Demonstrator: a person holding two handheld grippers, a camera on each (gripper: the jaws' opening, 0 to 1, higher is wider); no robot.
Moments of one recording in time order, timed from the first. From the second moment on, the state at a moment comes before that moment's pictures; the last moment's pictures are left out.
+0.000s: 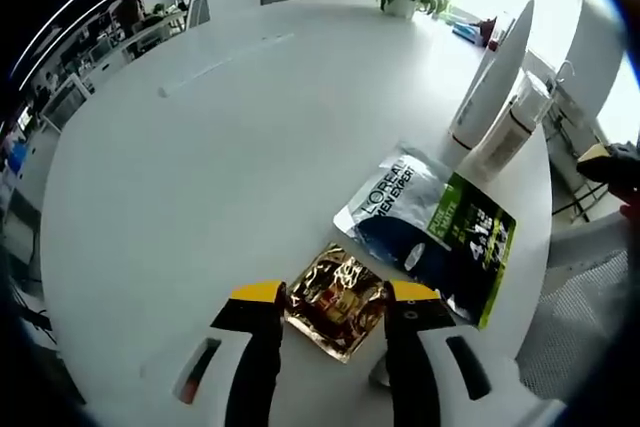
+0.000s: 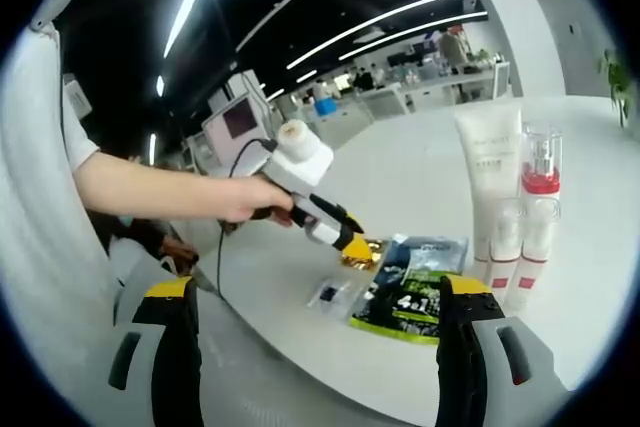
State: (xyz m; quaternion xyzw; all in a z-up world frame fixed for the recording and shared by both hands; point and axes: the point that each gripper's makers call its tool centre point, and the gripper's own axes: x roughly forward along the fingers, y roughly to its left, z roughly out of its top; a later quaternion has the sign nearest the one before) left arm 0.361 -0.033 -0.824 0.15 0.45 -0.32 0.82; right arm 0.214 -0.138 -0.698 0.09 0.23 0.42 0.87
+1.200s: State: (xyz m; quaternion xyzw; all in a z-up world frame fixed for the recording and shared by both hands) left arm 0.269 0.049 -0.735 0.07 0.36 -0.25 0.90; right arm 0.233 -0.178 -0.690 0.07 0.21 0.31 0.92
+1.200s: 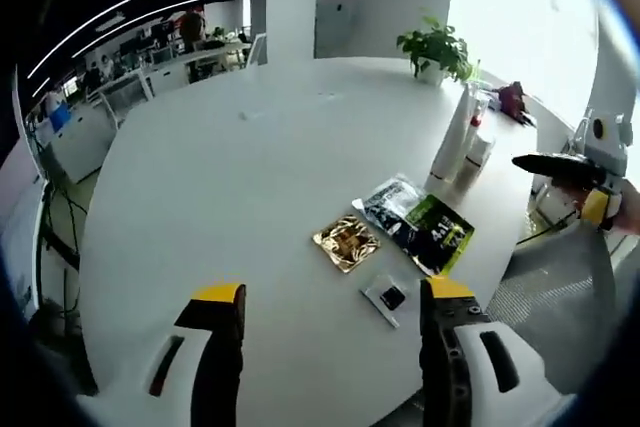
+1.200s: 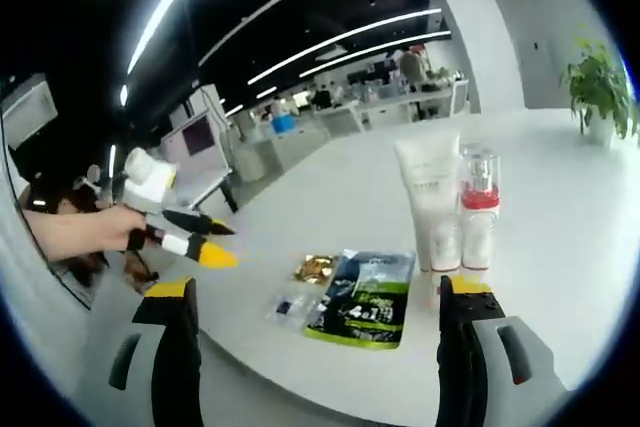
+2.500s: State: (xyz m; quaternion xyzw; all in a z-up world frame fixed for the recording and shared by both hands) left arm 0.205 0.079 -0.684 0.03 0.18 -0.25 0.95; right arm 0.219 -0.280 -0.685 0.02 0.18 0.26 0.95
